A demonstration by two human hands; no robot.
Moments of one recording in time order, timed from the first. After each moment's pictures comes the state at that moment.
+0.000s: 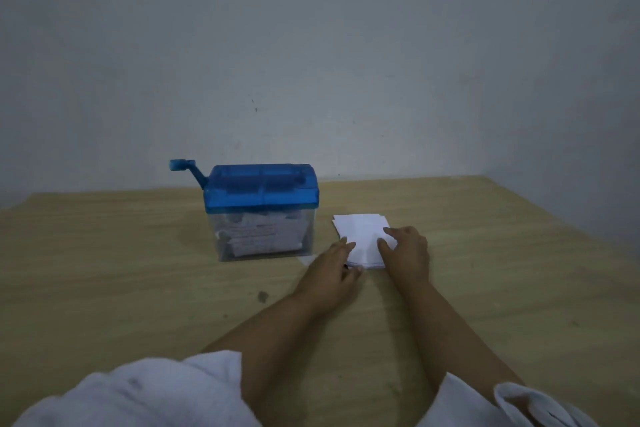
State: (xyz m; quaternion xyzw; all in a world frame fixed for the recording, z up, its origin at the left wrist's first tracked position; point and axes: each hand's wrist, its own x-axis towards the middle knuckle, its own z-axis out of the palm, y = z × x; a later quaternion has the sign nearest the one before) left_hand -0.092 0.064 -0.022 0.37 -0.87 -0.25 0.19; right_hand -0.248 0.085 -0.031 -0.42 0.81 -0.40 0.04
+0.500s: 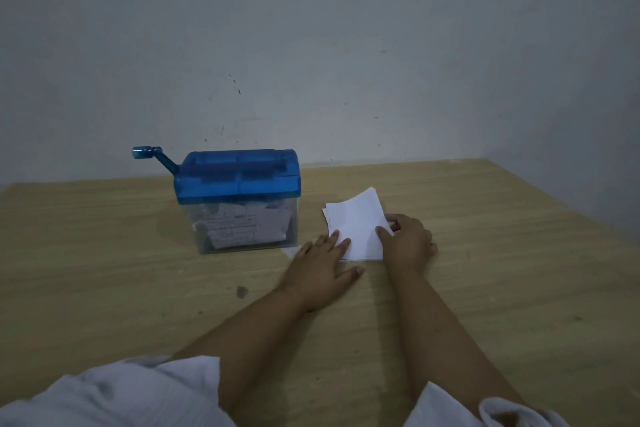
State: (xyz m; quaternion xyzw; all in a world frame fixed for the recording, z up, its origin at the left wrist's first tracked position) left_hand -0.112 0.053 -0.034 0.38 -0.91 -0.12 0.06; right_hand -0.267 0.078 -0.033 -0.33 0.84 -0.42 0.01
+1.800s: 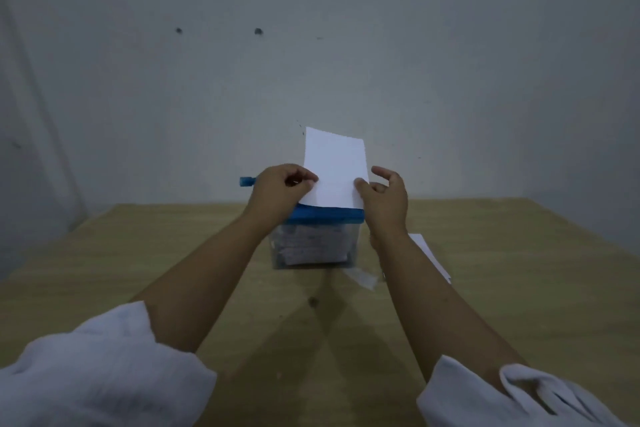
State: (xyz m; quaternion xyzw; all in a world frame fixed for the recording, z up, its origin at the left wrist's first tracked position) left_hand 0.021 0.026 0.113 0.40 -0.75 -0.27 0.45; right_hand -0.131 0.059 0.086 -0.37 0.56 -0.71 0.21
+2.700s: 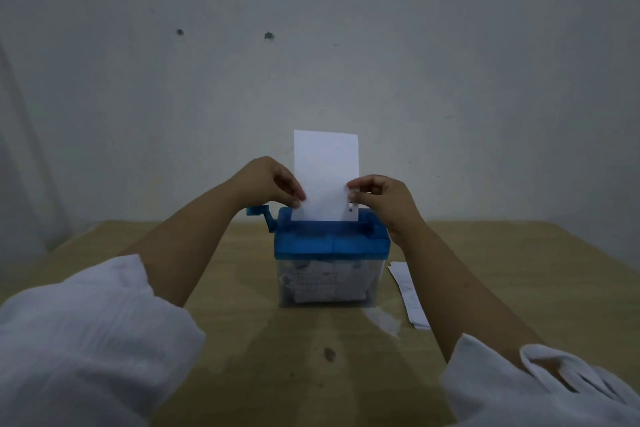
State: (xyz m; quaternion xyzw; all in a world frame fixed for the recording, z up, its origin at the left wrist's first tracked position) left_hand 0.057 -0.079 0.156 0.40 -0.85 -0.24 0.24; right_hand -0.152 -0.015 0.111 -0.53 0.54 -0.59 0.27
